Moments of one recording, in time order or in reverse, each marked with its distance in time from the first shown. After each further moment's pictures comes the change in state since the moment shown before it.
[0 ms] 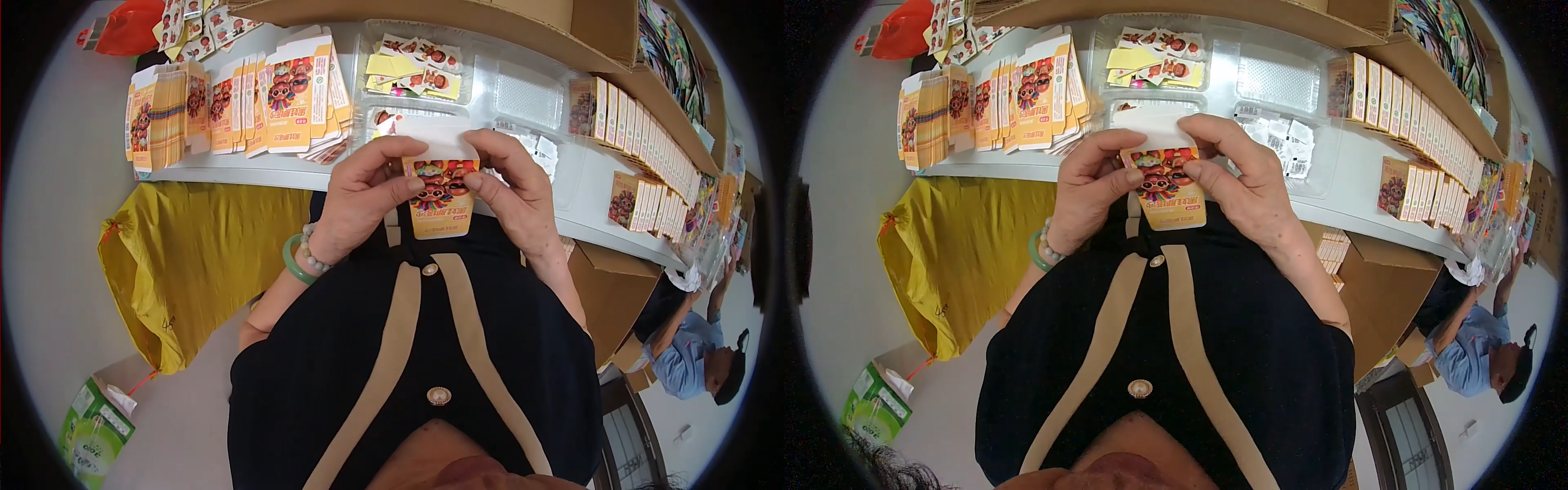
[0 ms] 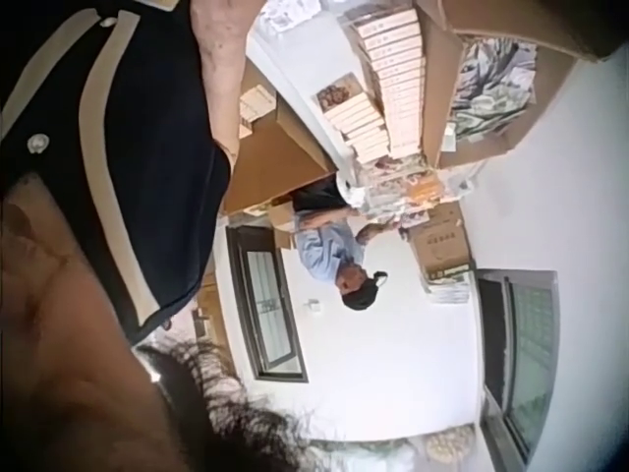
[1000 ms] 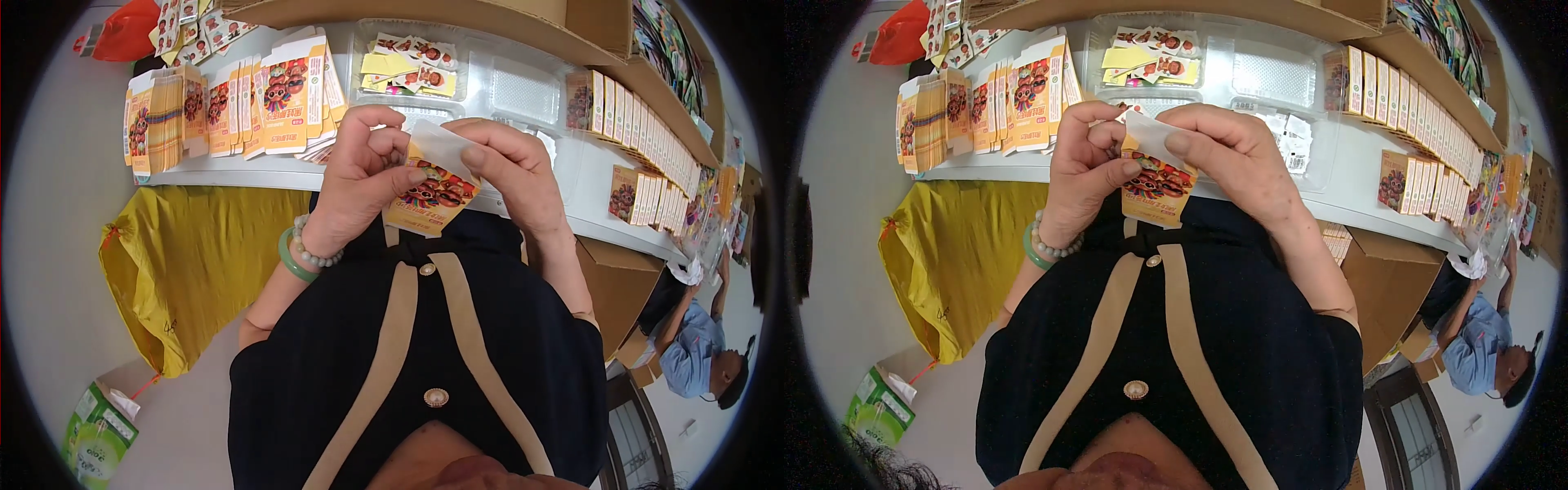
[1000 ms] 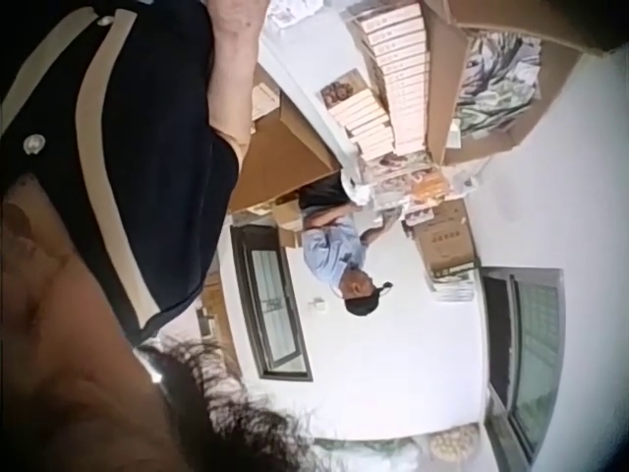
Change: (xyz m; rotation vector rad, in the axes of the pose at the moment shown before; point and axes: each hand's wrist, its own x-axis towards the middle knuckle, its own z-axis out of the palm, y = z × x) left_hand 0.011 0.010 0.004 -0.103 -0.043 0.050; right_hand 0.022 -0.021 -0.006 0.111 -0.185 0.220
